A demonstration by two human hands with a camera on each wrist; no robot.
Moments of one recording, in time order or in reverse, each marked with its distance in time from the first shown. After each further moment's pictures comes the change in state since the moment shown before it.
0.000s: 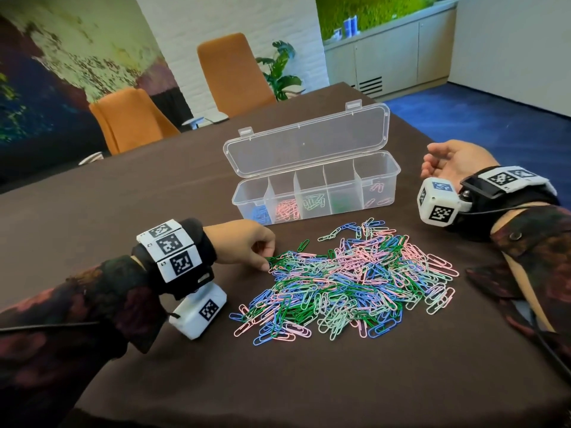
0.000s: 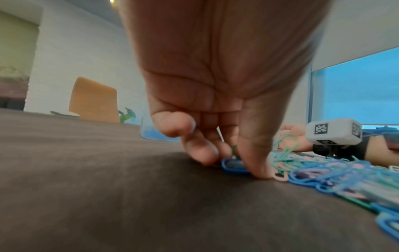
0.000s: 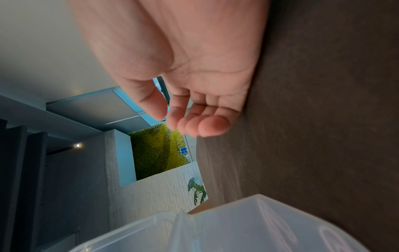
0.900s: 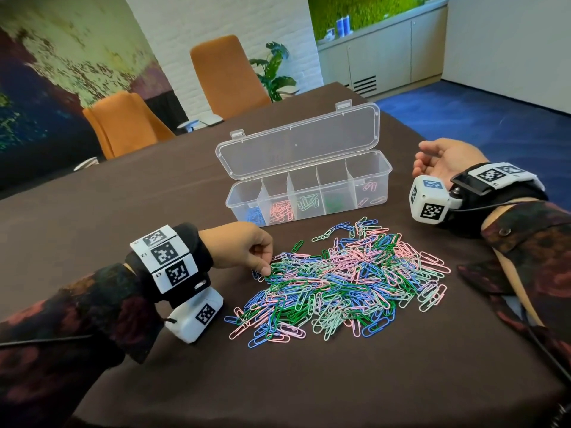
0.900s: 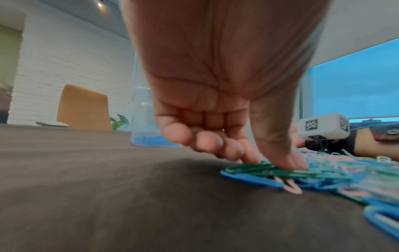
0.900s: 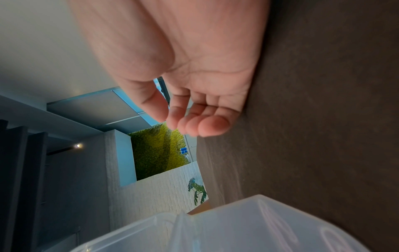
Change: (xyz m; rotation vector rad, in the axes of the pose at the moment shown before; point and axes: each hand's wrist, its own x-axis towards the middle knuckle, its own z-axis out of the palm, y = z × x) left_hand -0.004 0.010 -0.001 -0.054 -0.016 0.018; right_hand 0.002 0.000 0.001 0.008 0.024 0.010
